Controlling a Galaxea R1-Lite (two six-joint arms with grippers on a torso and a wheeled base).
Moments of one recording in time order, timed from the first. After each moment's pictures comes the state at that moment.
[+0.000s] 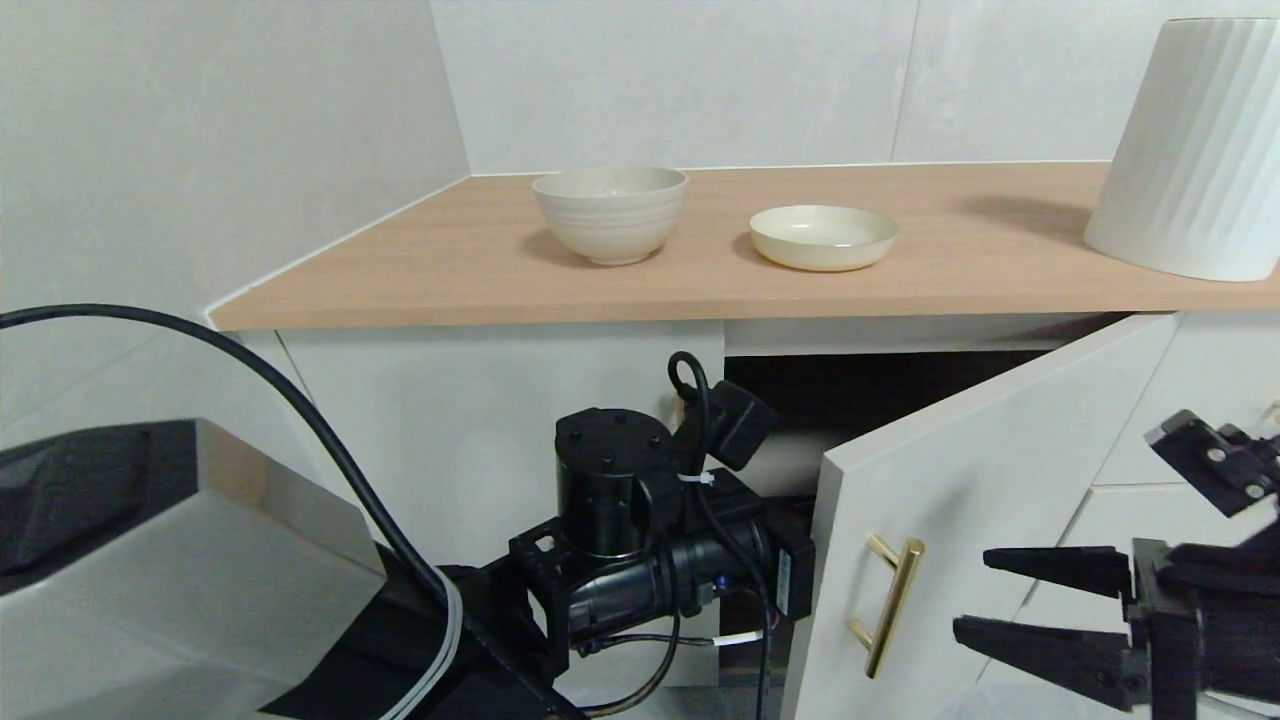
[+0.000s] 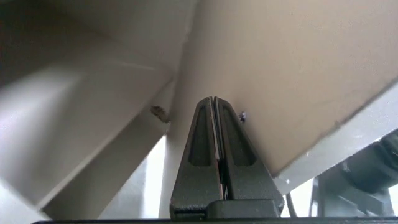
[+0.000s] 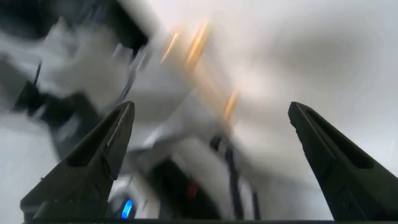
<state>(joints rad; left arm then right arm) -0.84 2.05 -0.85 -1.08 -0.32 -0.23 0.42 1.22 -0.42 -0.40 0.50 0.14</state>
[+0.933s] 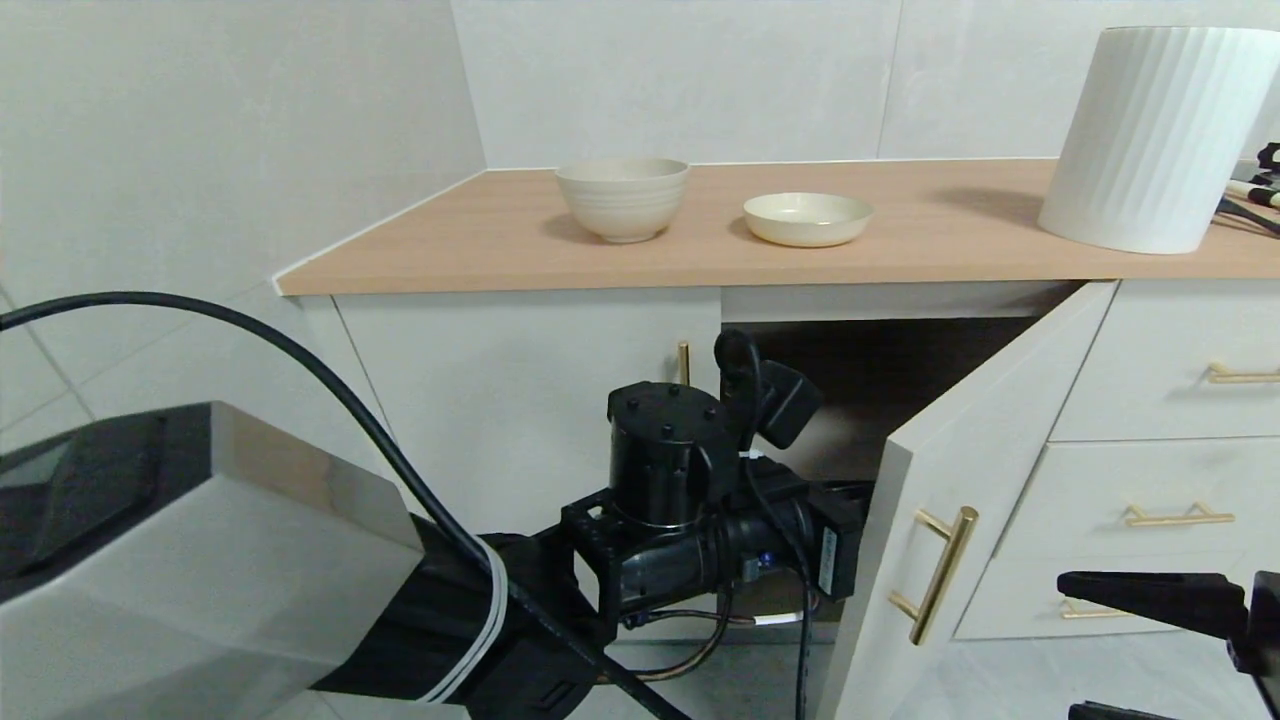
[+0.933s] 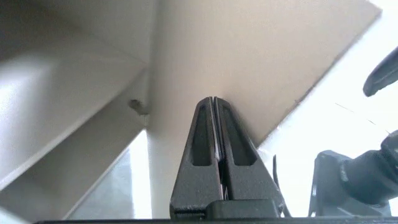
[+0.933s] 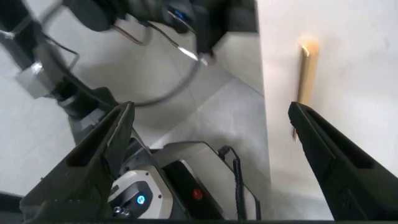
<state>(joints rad) -0.88 2.09 -1.02 -0.93 -0.31 -0.24 0.47 0.98 -0.40 -0.31 0.50 0.13</state>
